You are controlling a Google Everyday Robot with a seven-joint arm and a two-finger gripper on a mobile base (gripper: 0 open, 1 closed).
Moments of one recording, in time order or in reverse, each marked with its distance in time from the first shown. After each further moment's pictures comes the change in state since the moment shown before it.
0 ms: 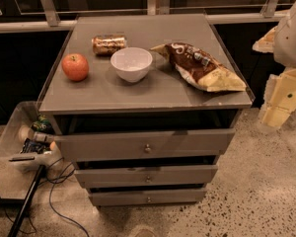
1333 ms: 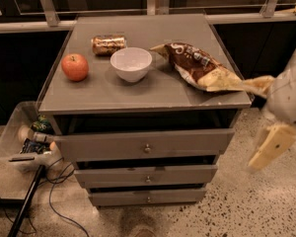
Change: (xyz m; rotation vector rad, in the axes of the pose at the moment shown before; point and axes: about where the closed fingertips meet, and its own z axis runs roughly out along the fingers) arm 0.004 0.044 0.064 -0.037 -0.296 -0.023
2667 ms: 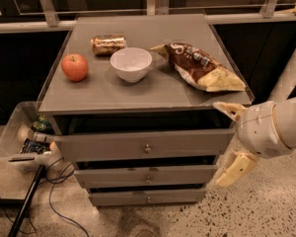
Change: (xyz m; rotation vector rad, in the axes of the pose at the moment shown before) arm -0.005 0.023 0.071 0.036 -0.179 -0.007
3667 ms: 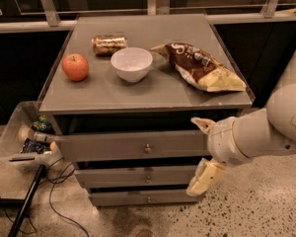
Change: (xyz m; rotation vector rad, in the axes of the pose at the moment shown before) arm 0.007 0.014 0.074 -0.061 0.041 0.006
